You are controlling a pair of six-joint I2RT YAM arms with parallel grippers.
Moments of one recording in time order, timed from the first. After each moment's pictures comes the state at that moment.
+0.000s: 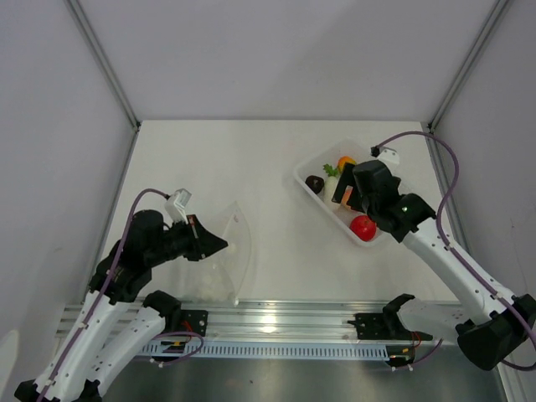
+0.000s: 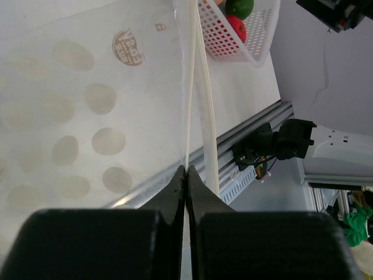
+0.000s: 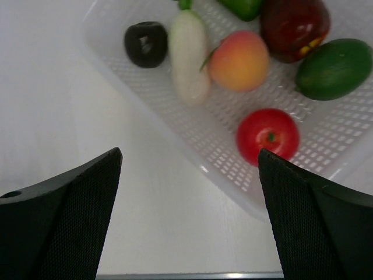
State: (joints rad) left arm -0.44 0.53 0.76 -0.73 0.39 -0.66; right arm 0.60 1.11 1.12 -0.72 0.43 0.65
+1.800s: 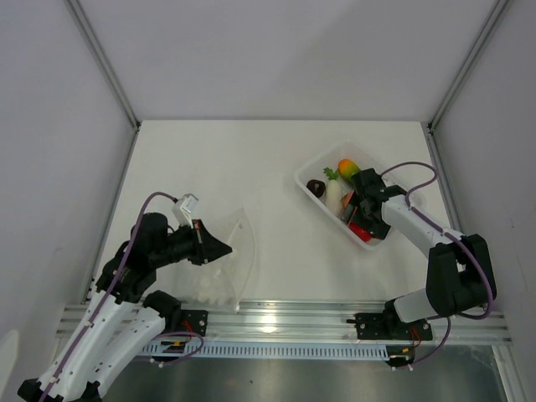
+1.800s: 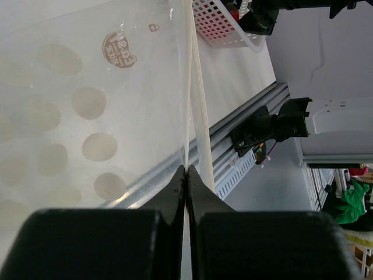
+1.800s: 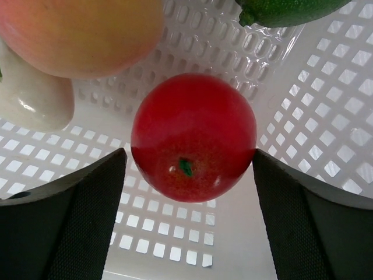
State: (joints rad) left arm -0.44 0.51 0.68 -0.66 0.48 -0.64; right arm 0.32 1.45 0.95 -0.73 0.27 0.78
